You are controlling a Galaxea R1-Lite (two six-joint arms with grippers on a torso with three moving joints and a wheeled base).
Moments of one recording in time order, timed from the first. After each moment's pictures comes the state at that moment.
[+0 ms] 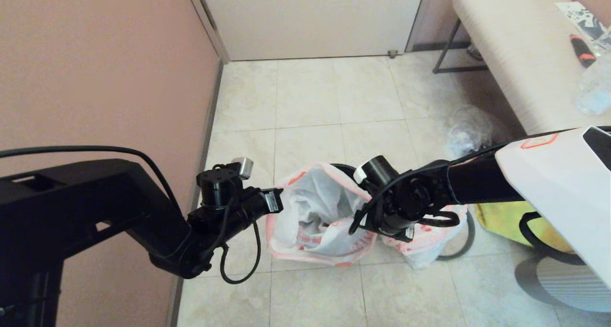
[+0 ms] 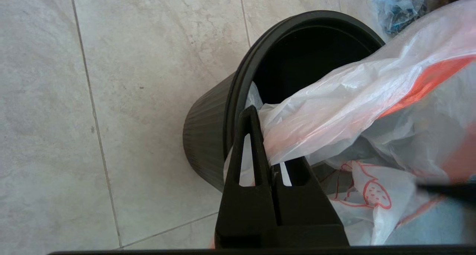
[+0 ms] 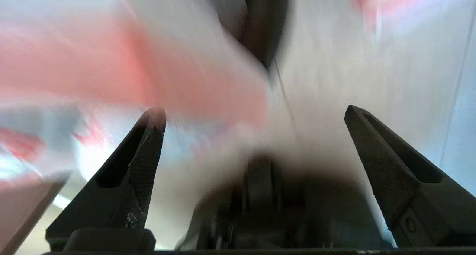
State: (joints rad) left arm -0.37 2.16 -0.81 -1.14 -0.08 -0.30; right arm 0.59 2.24 -1.63 0.39 -0.26 0.81
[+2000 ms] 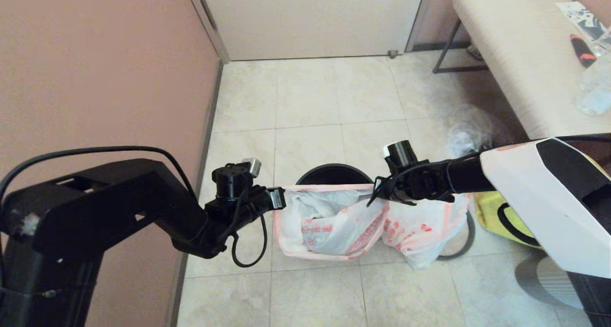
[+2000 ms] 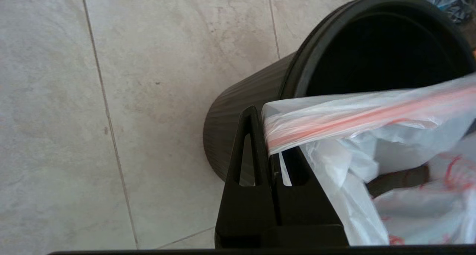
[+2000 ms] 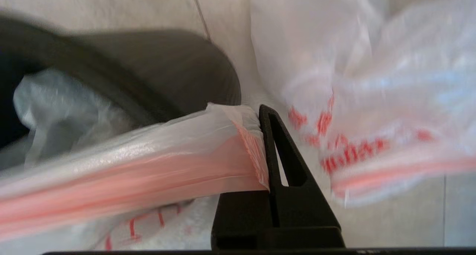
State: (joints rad) left arm -0.31 2.29 -1.02 -1.00 -0.09 -0.26; right arm 0.38 2.42 -1.81 0.11 -0.28 0.53
